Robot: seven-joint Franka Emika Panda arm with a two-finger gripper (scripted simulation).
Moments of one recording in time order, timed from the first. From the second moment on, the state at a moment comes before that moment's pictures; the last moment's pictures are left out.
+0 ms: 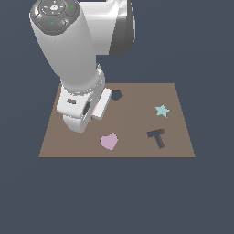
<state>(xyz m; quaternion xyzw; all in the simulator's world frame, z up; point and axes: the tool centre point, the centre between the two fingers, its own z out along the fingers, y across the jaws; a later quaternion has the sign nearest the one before) -0.008 -0.086 0.037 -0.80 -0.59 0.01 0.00</state>
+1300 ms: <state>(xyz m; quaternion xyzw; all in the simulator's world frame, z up) -0.067 -0.028 0.035 -0.33 -0.94 0.01 0.01</state>
